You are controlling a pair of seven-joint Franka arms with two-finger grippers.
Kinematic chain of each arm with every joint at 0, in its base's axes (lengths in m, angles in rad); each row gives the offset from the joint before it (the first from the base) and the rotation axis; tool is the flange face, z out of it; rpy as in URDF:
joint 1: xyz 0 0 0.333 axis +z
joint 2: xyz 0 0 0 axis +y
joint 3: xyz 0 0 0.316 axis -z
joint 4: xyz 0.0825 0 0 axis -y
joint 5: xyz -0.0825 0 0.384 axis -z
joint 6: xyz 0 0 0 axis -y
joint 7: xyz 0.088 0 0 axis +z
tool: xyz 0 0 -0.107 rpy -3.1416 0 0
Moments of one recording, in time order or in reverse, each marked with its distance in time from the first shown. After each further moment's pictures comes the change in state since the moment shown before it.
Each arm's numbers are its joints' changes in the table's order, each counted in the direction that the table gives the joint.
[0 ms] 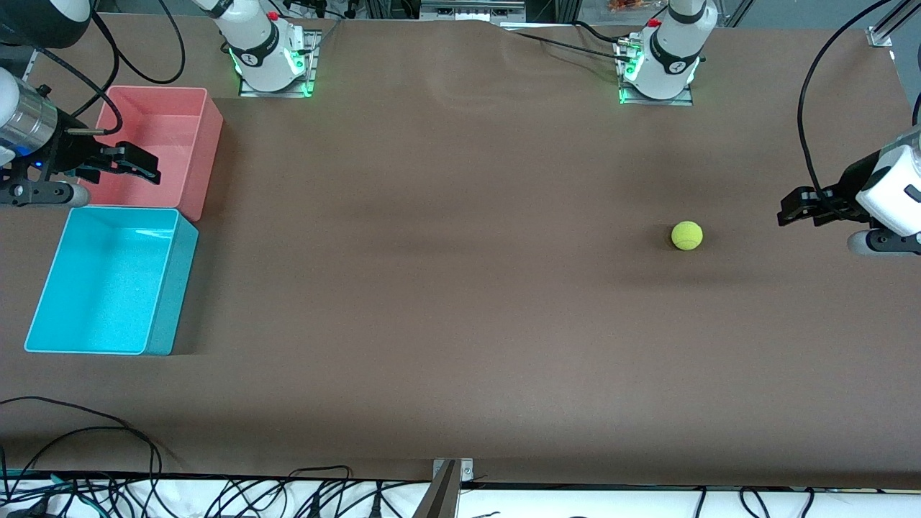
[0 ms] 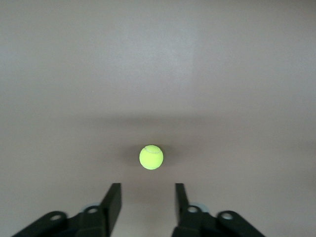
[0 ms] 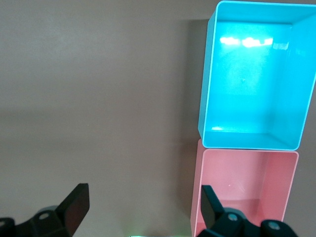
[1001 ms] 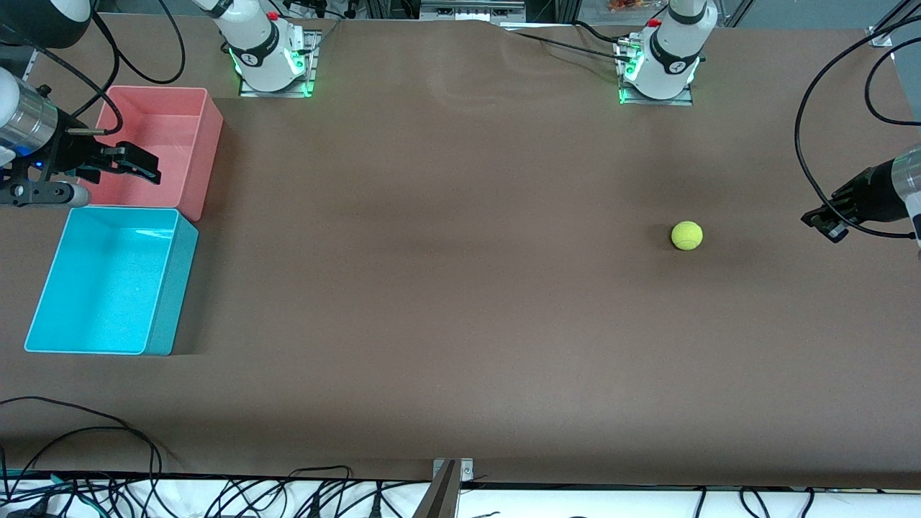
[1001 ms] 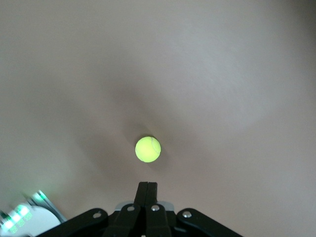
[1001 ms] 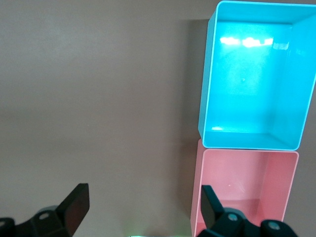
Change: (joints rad) left arm 0.070 0.012 -0.003 -0.064 0.000 0.018 0.864; right arm 0.000 0.000 0.000 0.000 0.000 0.000 0.000
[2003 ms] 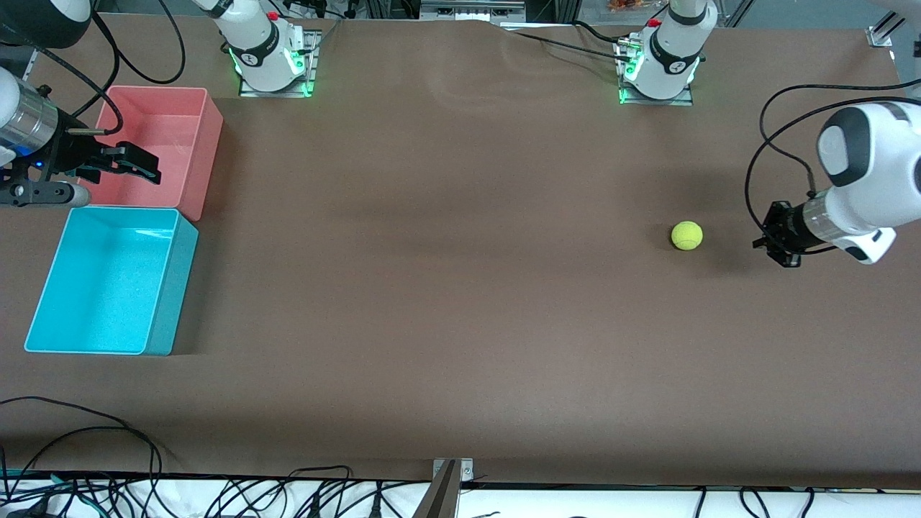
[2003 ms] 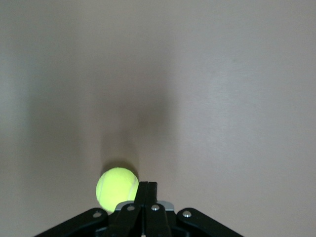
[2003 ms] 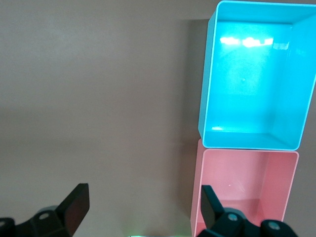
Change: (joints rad) left arm 0.057 -0.011 0.000 -0.556 -0.005 0.602 0.599; right arm 0.000 0.000 0.000 0.000 0.000 0.000 0.000
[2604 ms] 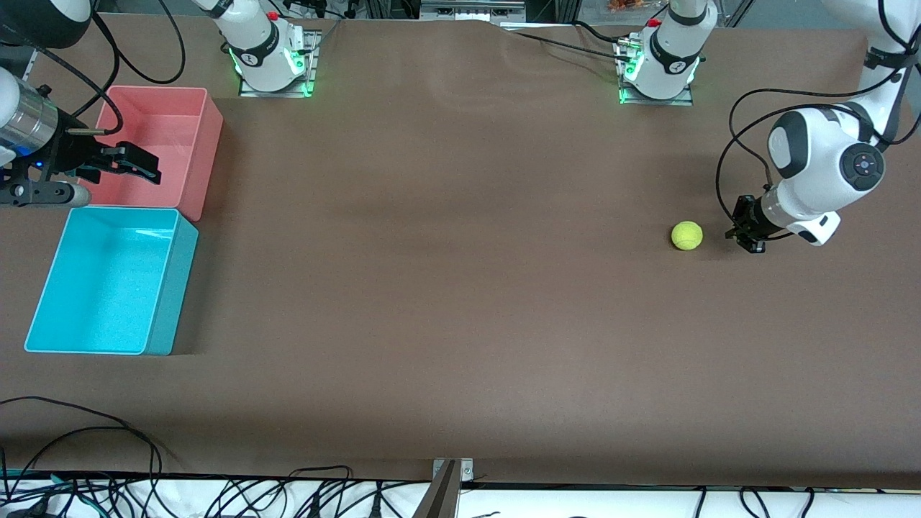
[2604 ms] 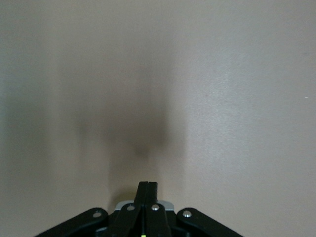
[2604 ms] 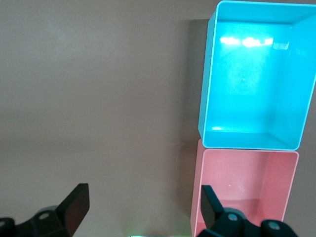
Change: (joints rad) left arm 0.018 0.015 0.001 -0.264 -0.011 0.312 0.009; right arm 0.000 0.000 0.000 0.000 0.000 0.000 0.000
